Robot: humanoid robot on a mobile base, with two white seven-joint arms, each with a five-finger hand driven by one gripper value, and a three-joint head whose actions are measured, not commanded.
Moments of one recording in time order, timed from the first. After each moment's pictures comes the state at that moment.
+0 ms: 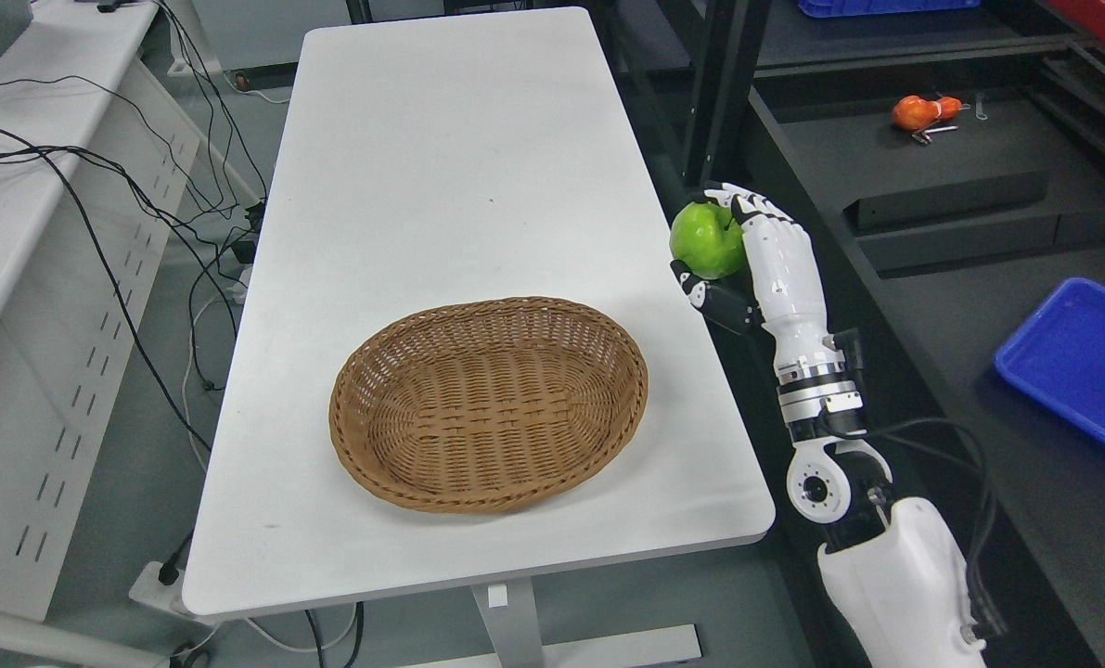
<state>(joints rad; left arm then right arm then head) 0.04 0.00 -0.06 -0.05 0.05 -0.03 -0.14 -0.24 -0.14 0.11 -1.61 0.78 -0.12 -0.26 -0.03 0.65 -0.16</state>
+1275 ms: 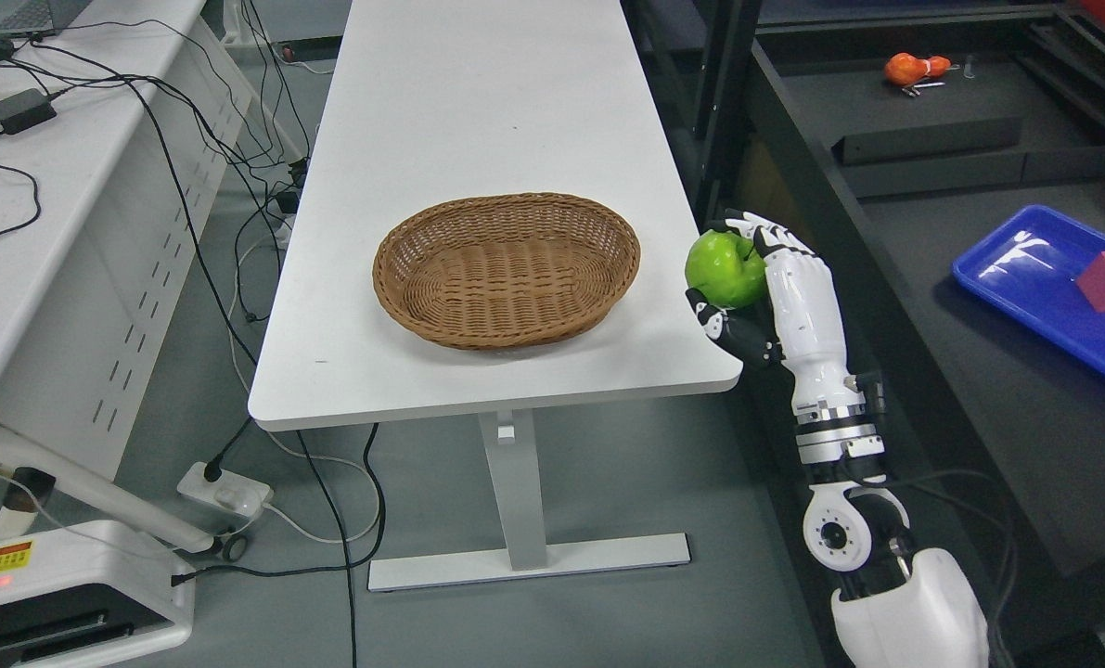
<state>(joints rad) 0.04 0.00 -0.06 -0.05 0.05 -0.03 -0.14 -0.13 -0.11 0.07 -1.70 0.77 -0.14 -0.27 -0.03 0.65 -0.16</state>
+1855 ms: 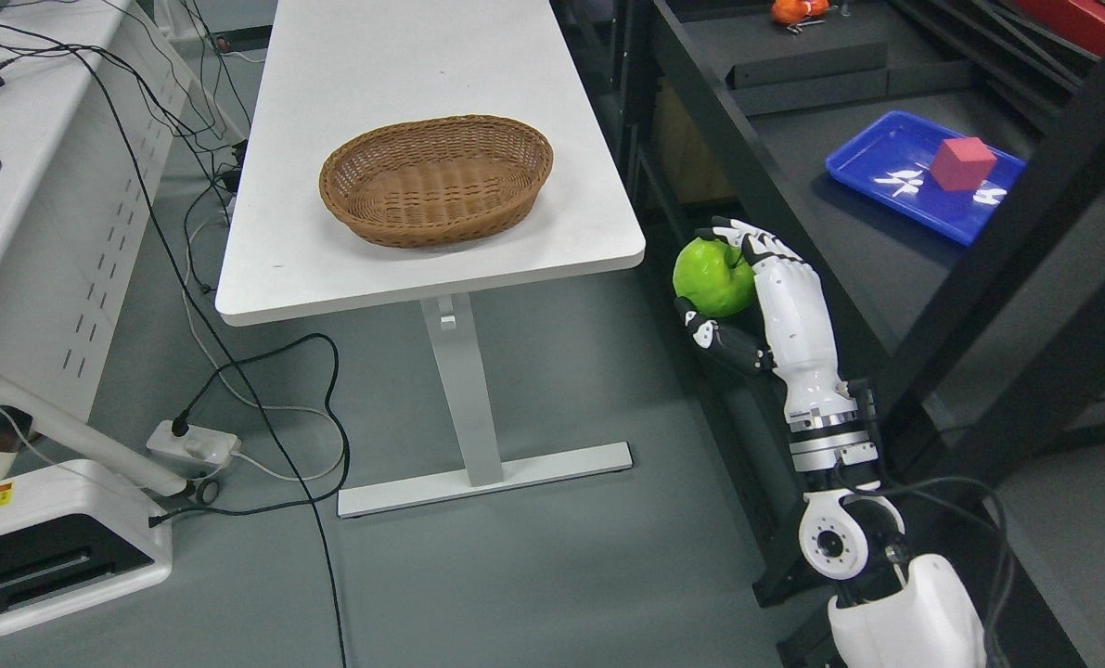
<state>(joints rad) 0.04 0.00 -0.06 -0.05 0.05 -0.03 -0.14 -0.12 -0.11 0.08 -1.71 0.77 -0.16 -0.26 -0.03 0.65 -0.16</state>
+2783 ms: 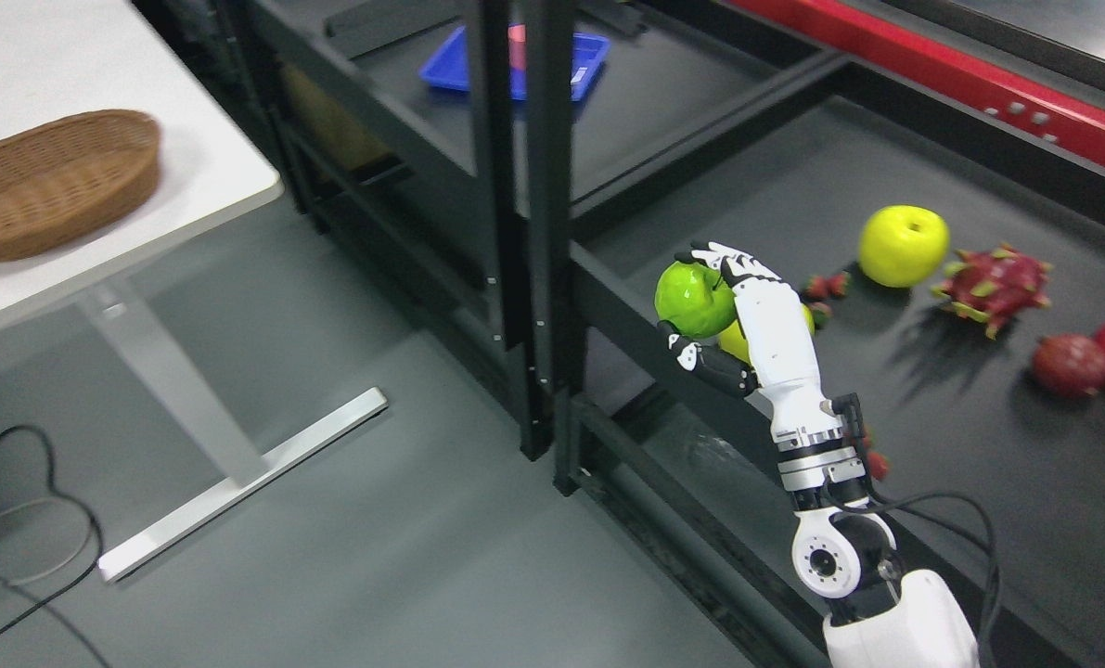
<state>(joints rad) 0.04 0.00 -0.06 -0.05 0.05 -0.03 -0.14 -0.09 -0.11 0.11 -1.71 0.77 -0.18 -0.25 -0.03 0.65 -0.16</state>
